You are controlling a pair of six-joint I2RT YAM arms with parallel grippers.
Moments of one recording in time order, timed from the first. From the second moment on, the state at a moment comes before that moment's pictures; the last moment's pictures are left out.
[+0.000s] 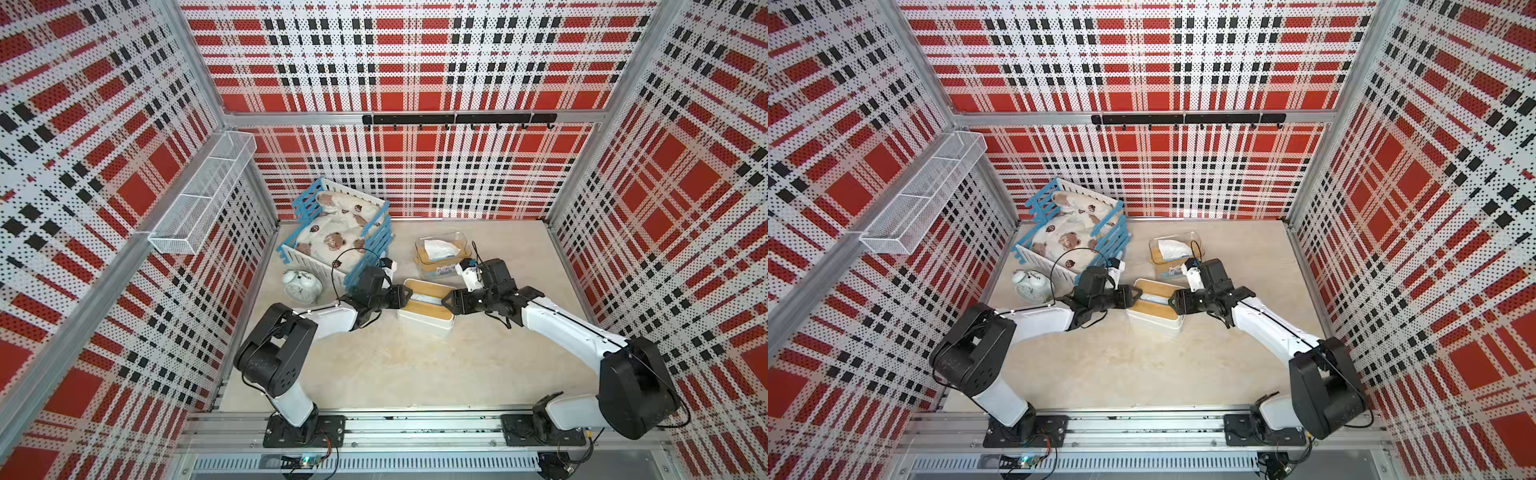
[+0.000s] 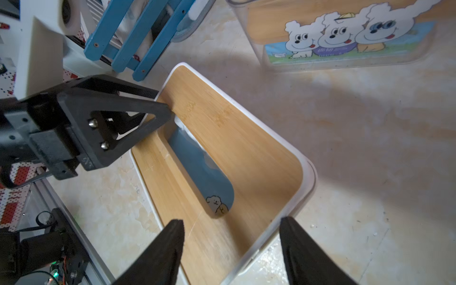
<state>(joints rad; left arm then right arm) -0.52 1.68 0.81 0.26 0.29 -0.53 0.45 1.40 0.89 -0.31 -0.34 0.31</state>
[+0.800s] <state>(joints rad) -0.51 1.69 0.81 0.24 0.36 -0.57 0.40 1.45 0.84 -0.24 -0.39 0.40</state>
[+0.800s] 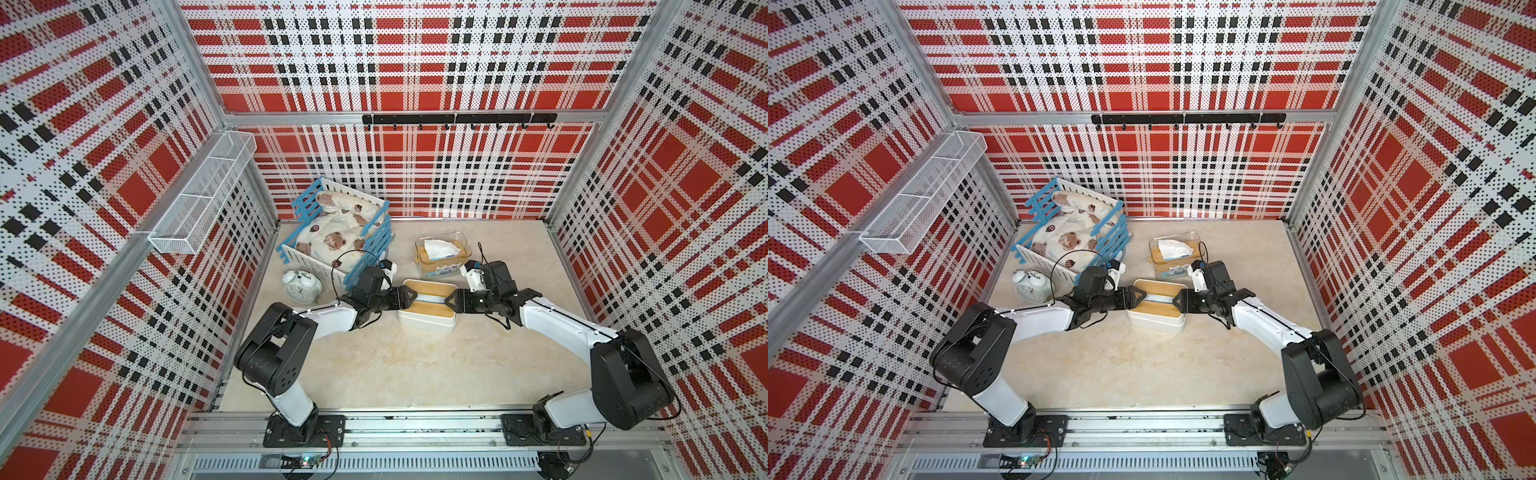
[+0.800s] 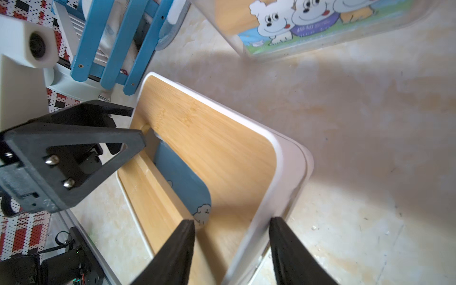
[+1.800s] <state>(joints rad) -0.54 1.66 0.74 0.33 0.33 -0.63 0.37 1.47 0.75 -0.03 -0.46 0.57</state>
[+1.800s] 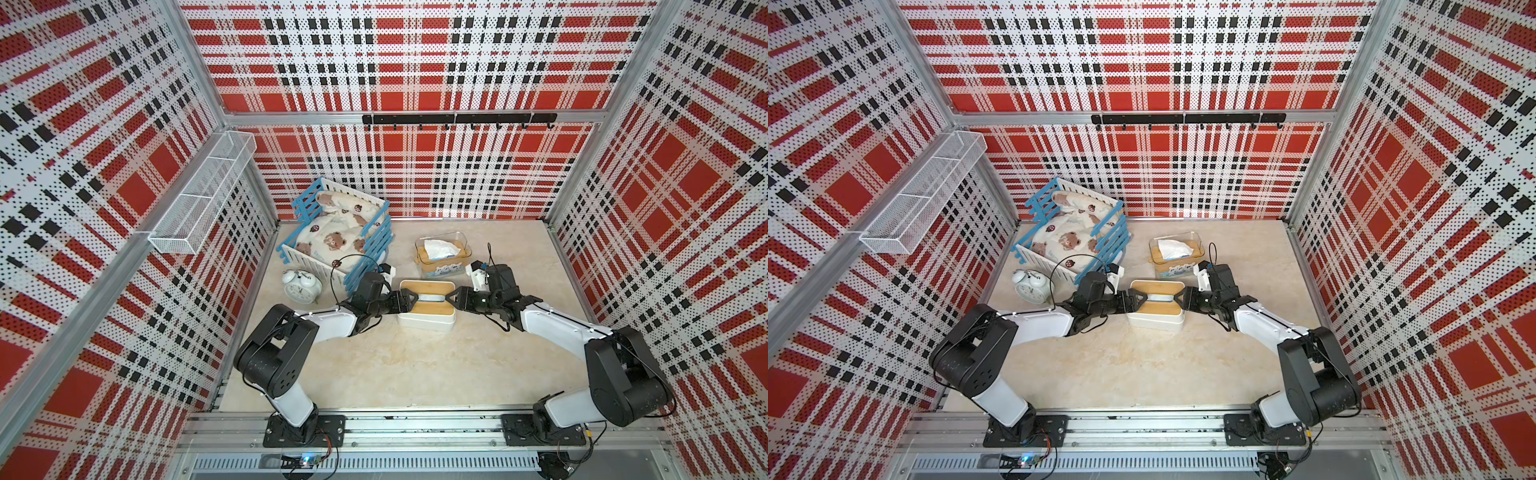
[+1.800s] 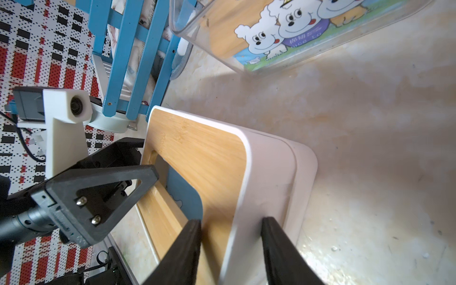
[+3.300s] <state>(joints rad) -0.53 1.64 0.63 0.45 0.40 -0.74 0.30 1.51 0.67 0.14 -0.66 0.69</state>
